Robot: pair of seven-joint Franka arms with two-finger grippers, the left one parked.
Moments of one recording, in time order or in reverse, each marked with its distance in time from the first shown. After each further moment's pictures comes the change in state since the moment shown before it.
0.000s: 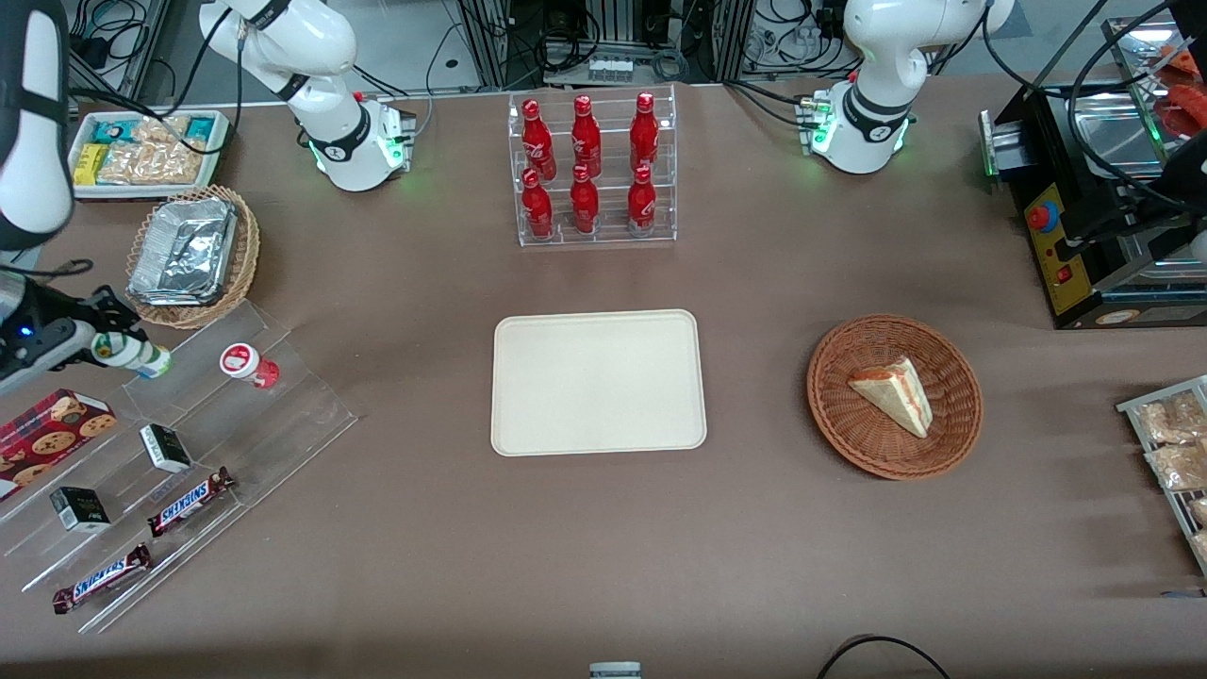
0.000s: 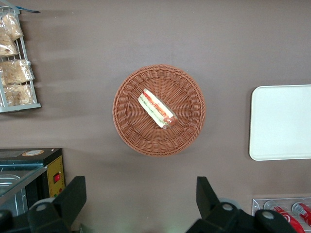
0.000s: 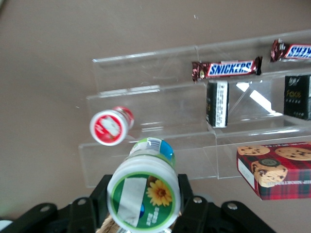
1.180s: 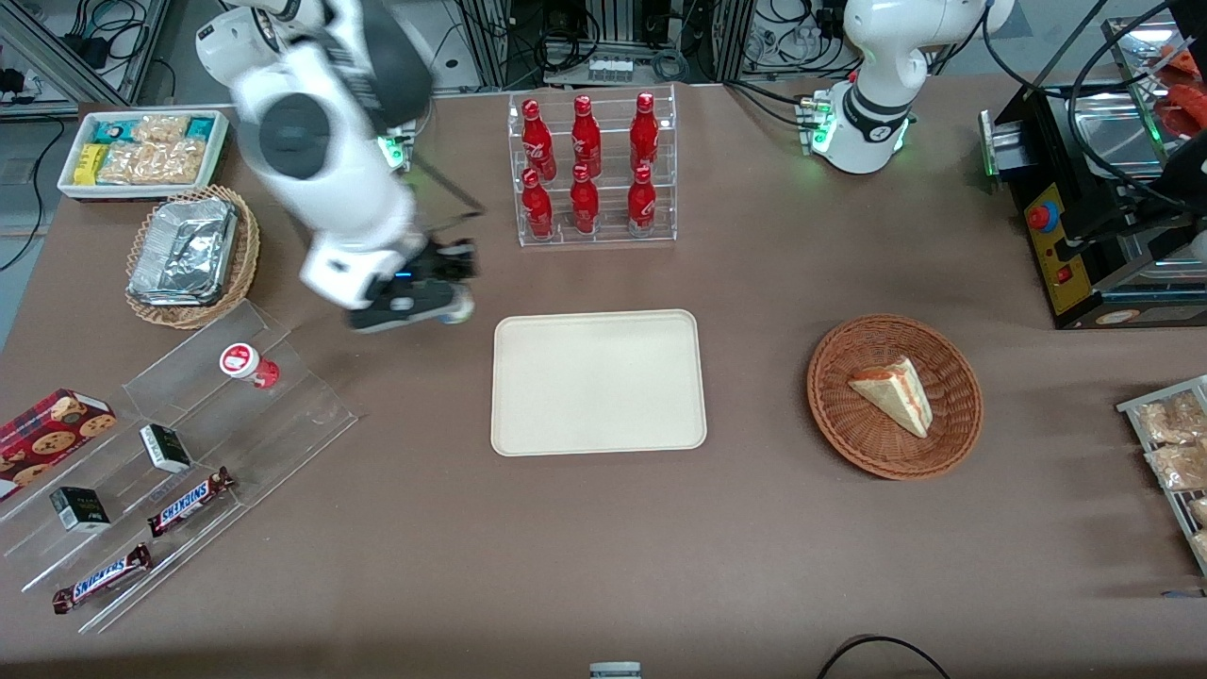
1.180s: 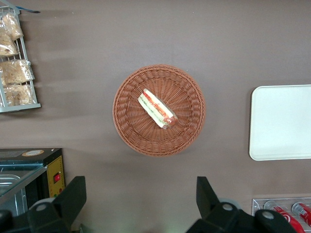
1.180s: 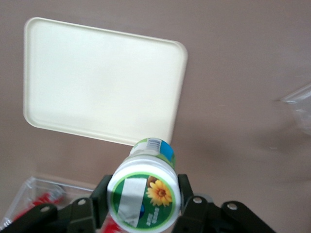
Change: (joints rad) arm 0.851 0.139 0.018 0.152 0.073 -0.006 1.289
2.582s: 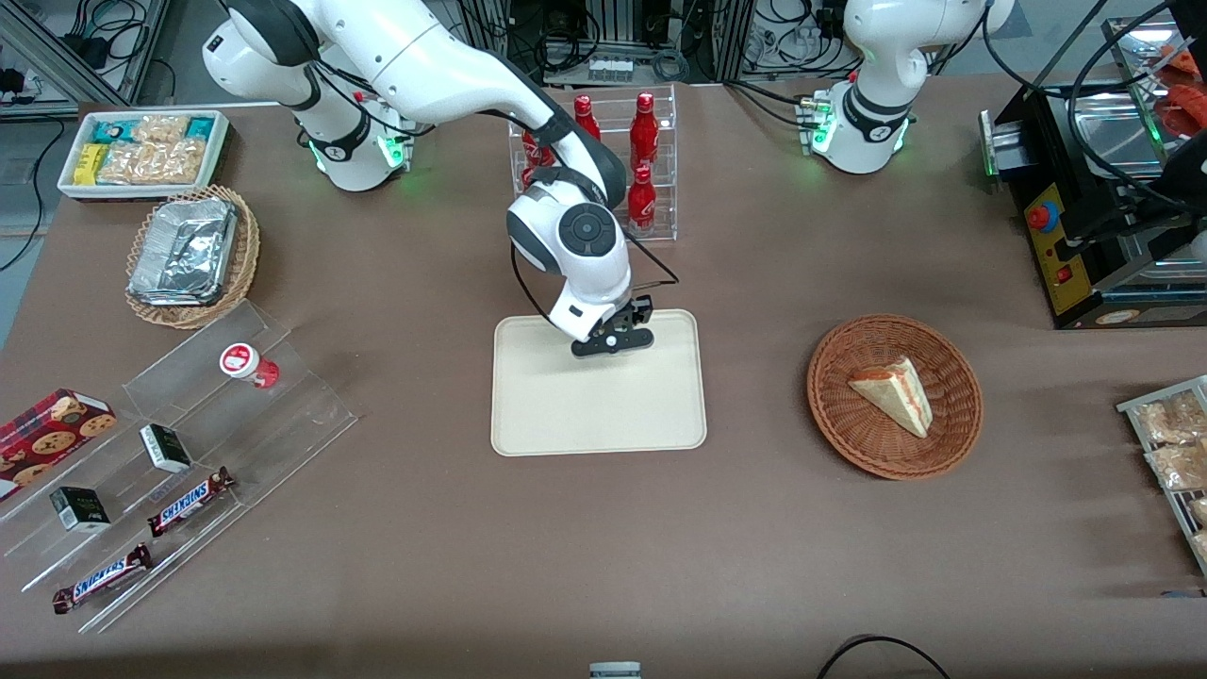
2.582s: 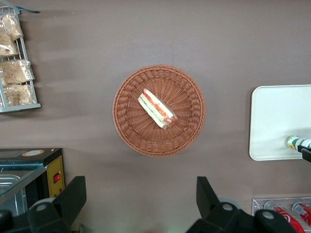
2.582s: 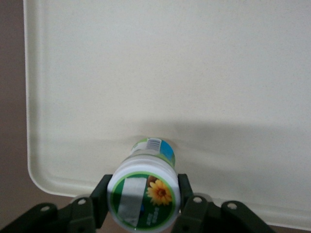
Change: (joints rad) arm 0.246 0.468 -0.007 0.069 0.000 0.478 0.261
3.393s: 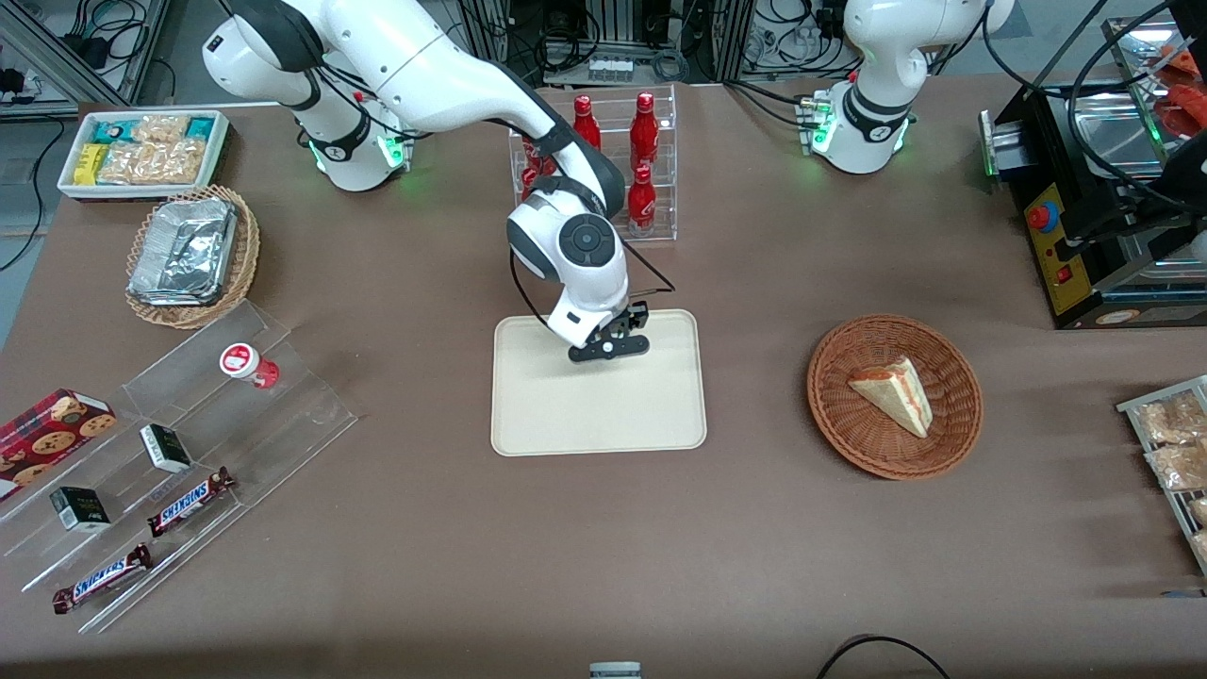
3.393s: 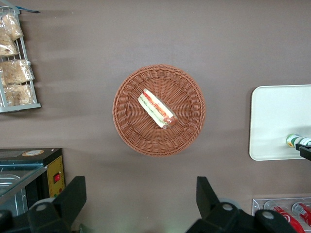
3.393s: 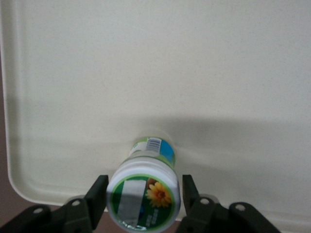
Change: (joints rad) arm -0.001 0.020 -0.009 0.000 0.000 0.002 0.000
